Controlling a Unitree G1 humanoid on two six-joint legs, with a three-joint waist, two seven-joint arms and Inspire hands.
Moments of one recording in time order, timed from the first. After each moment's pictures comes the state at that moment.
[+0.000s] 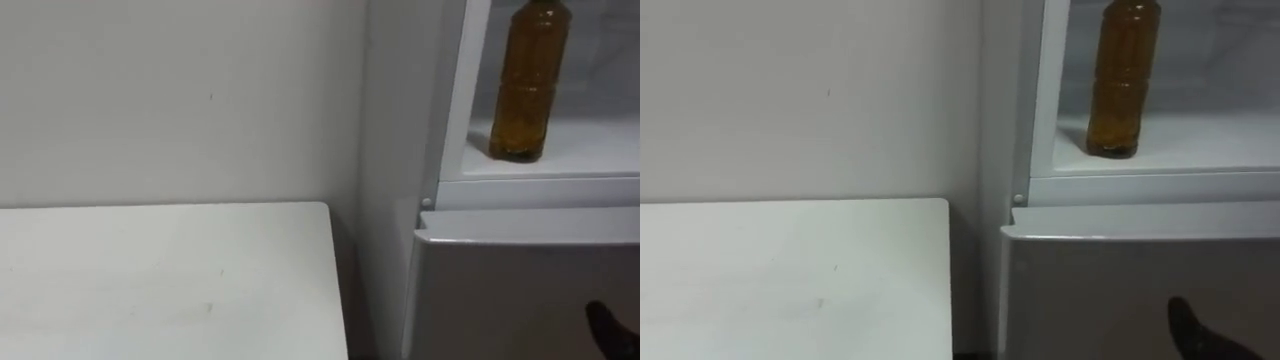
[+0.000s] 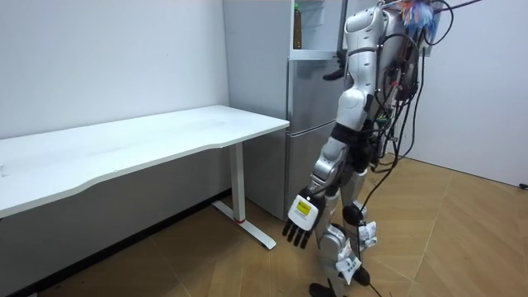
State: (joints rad) left arm 0.30 0.26 0.07 1.12 -0.03 -0.01 -0.08; right arm 0.31 -0.31 -0.13 -0.14 -0.22 -0.22 -0.65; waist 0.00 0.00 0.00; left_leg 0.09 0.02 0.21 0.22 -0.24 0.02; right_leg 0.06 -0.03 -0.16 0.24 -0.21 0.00
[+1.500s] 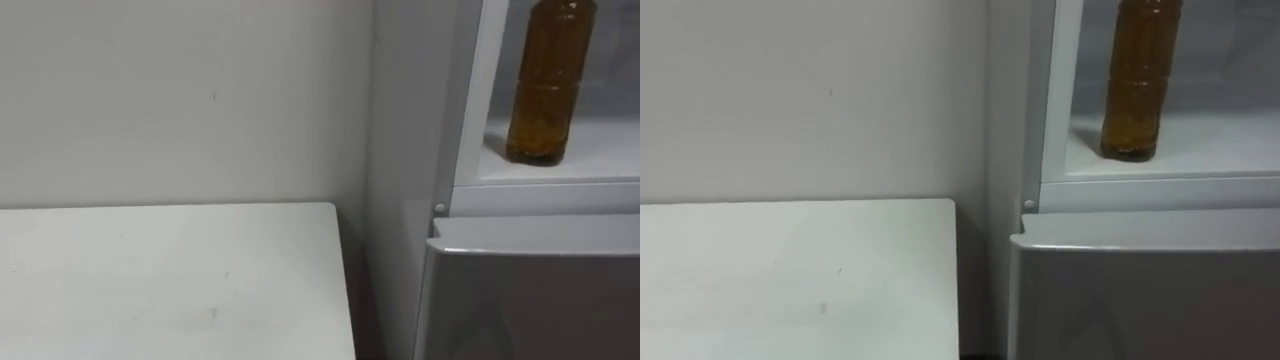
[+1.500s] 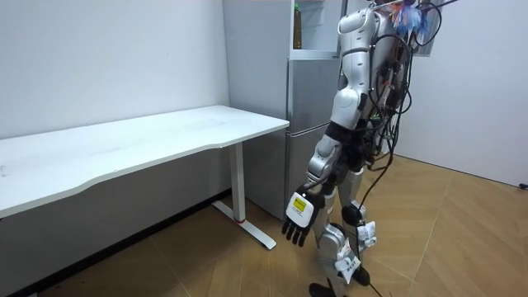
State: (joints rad) left arm 0.31 0.24 0.07 1.06 0.08 0.06 -0.08; right arm 0.26 -0.27 -0.03 1.03 0.09 -0.06 -0.20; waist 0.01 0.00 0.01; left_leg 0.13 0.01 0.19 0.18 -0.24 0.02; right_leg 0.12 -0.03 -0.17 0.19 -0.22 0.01
